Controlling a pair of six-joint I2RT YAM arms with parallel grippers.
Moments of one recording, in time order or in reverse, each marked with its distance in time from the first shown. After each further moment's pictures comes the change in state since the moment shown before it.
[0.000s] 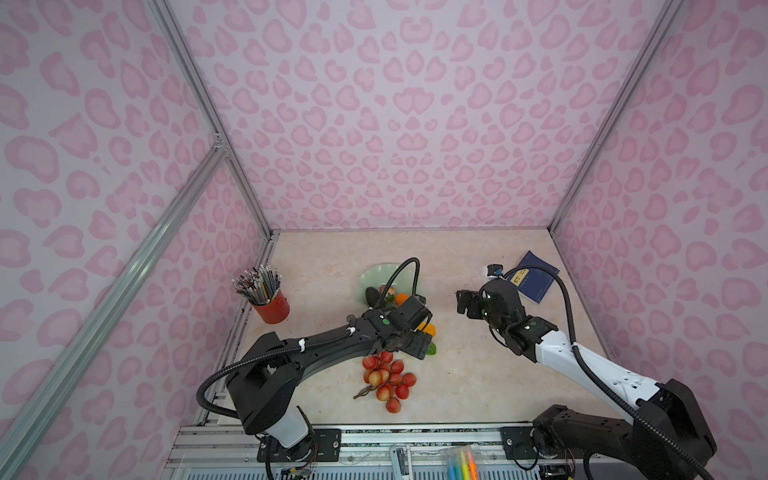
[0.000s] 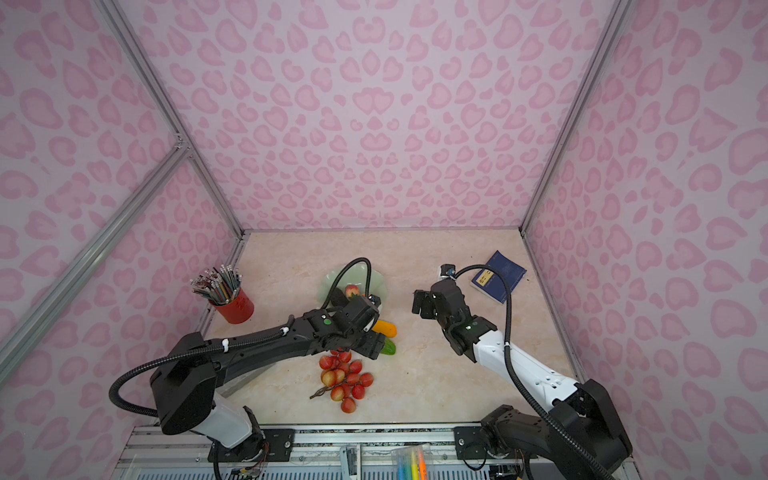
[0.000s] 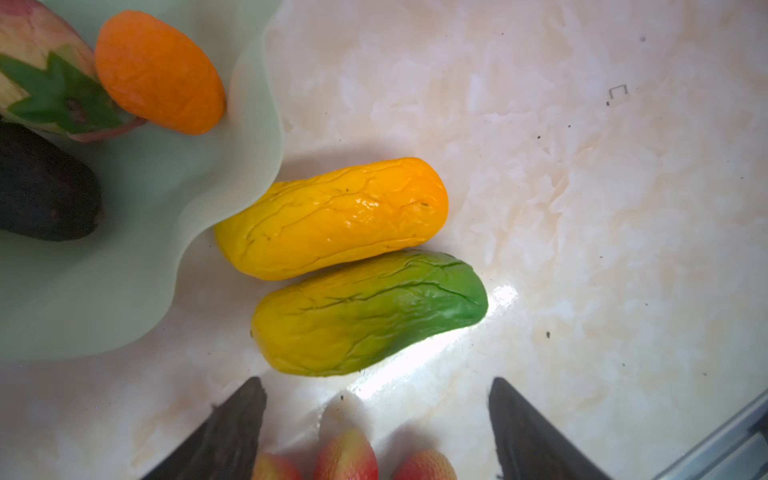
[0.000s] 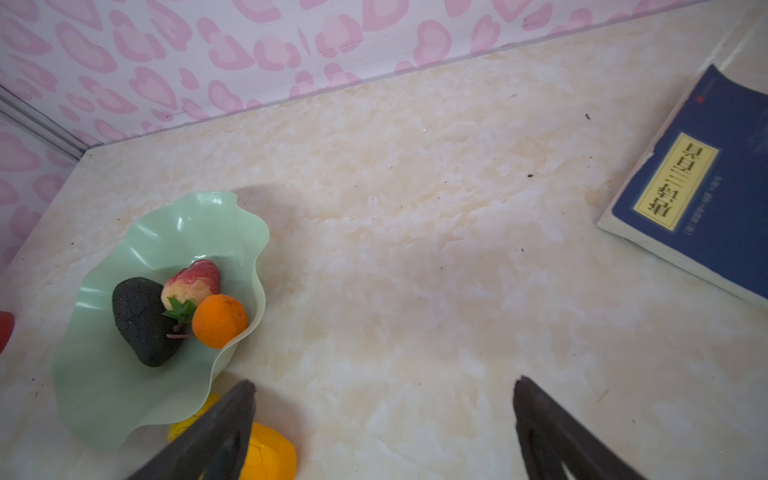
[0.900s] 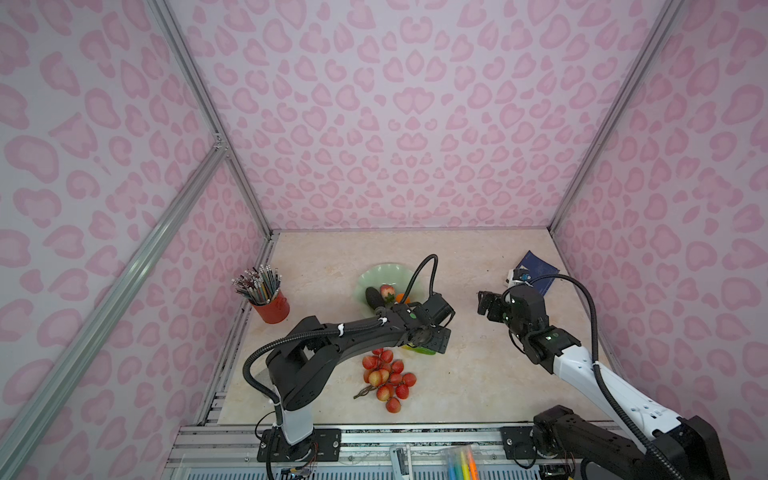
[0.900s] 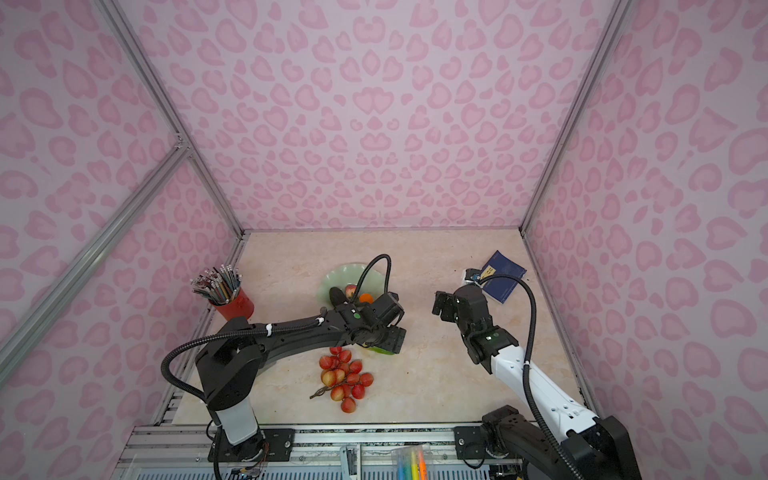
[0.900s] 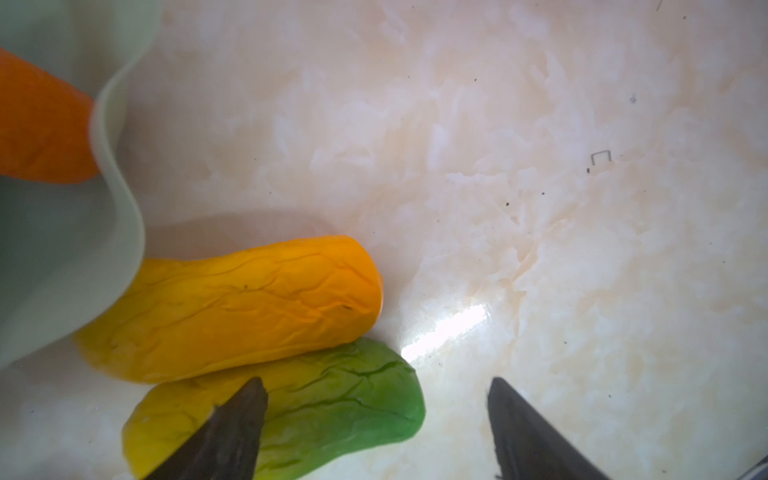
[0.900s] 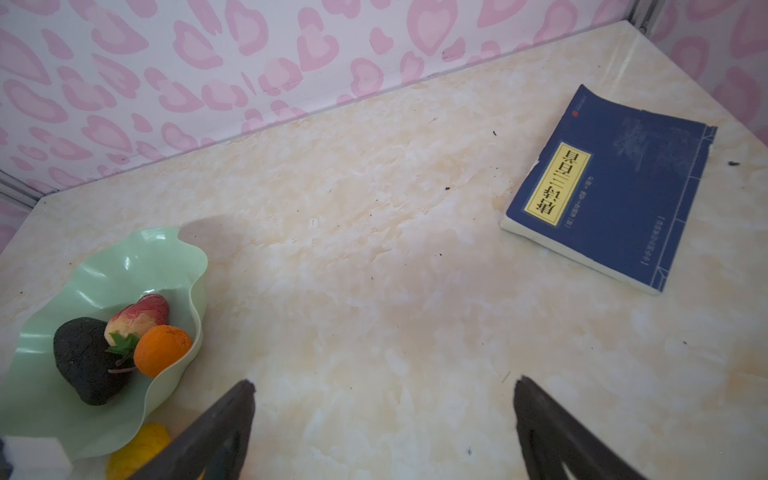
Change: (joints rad) left arm -0.045 0.220 0.180 0.022 0.005 -0.130; right arm -0.146 -0.162 -0.103 -0.006 -0.023 -0.039
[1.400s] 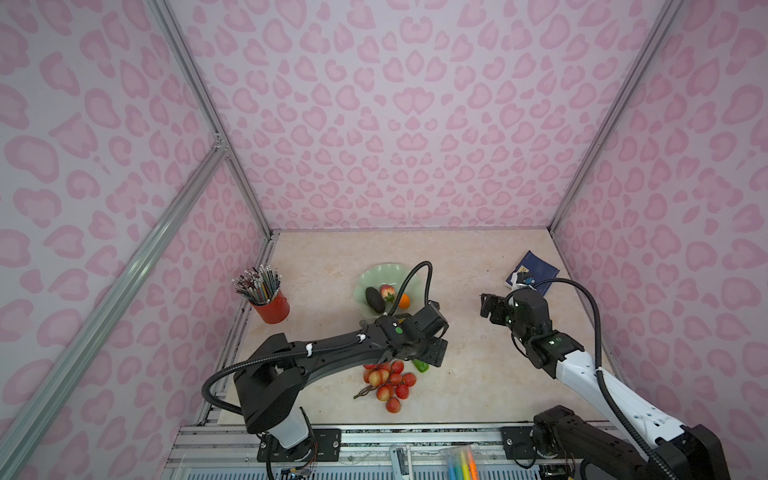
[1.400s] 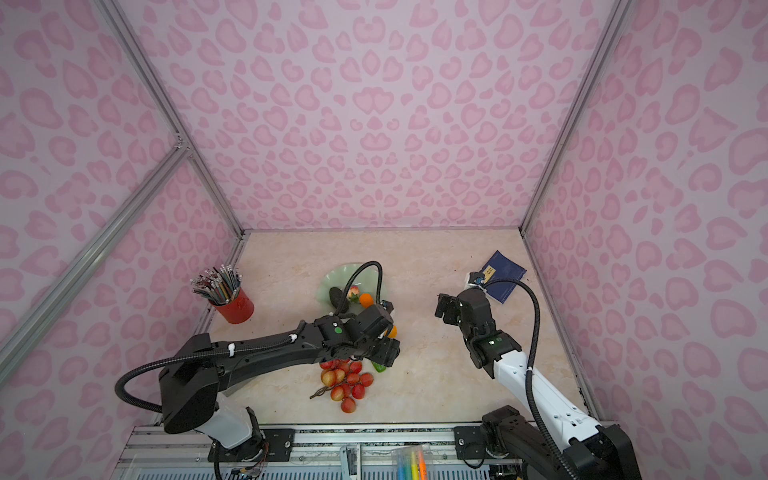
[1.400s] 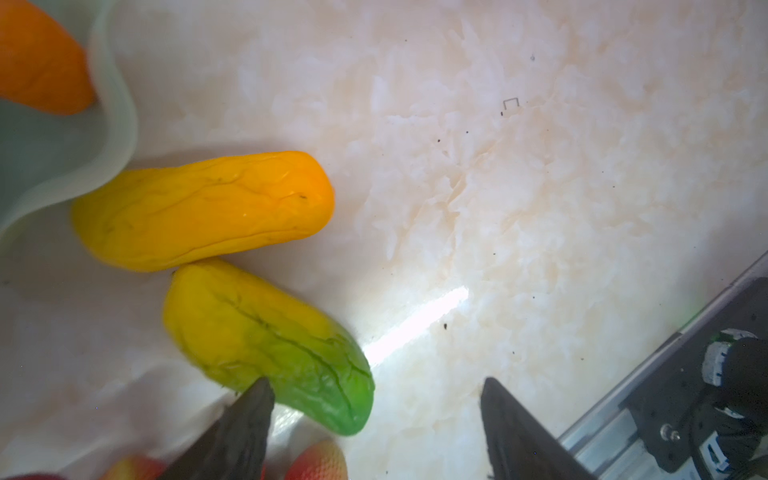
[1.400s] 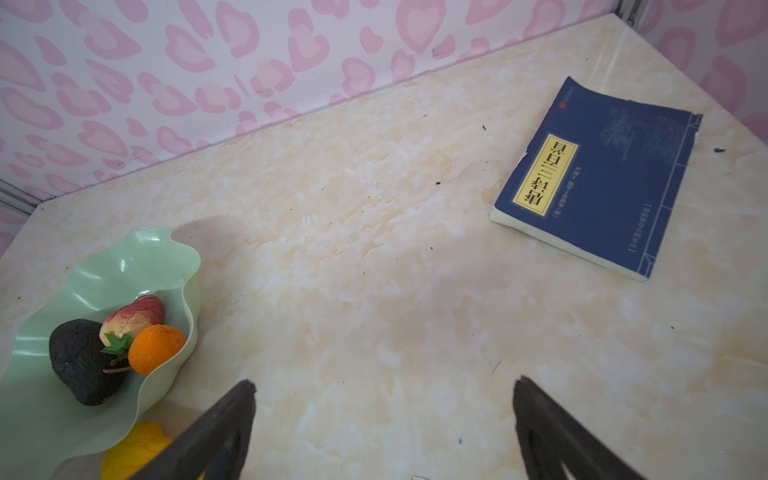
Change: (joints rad) left arm -0.061 -0.256 -0.167 -0.008 0.010 -0.045; right arm -0.013 -0.028 -0.027 0.000 -0.011 0.011
